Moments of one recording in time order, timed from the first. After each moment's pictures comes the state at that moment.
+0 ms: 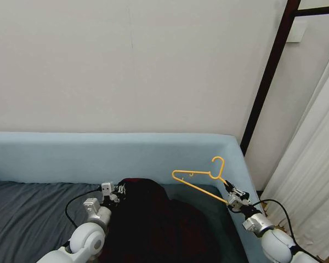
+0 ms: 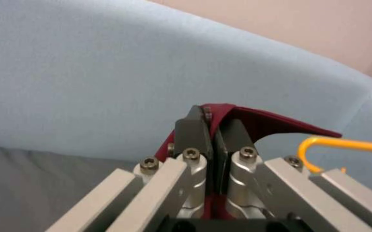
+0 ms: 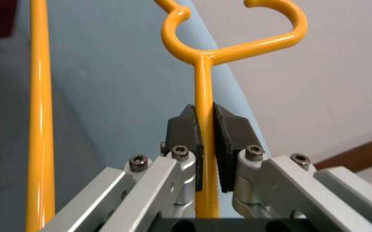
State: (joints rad) left arm 0.95 -0.84 0.01 -1.74 -1.00 -0.08 -0.32; right arm -1.01 0.84 0.08 1.49 -0.34 0.21 0.20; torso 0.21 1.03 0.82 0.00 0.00
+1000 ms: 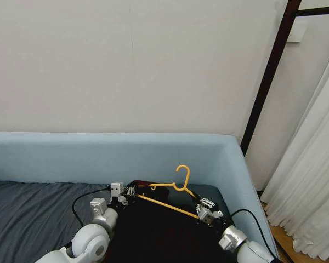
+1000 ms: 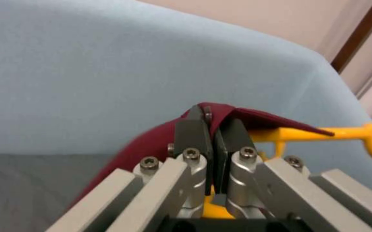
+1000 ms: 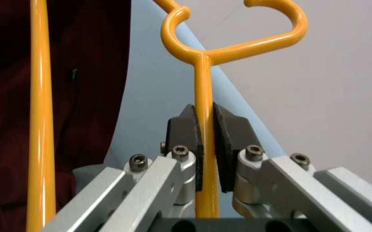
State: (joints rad) left arm 0.91 -0.80 0.13 -1.85 -0.99 -0.03 -0.36; right arm -0.95 0.85 -0.16 1.66 -0.24 0.15 0.21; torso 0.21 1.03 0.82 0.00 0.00
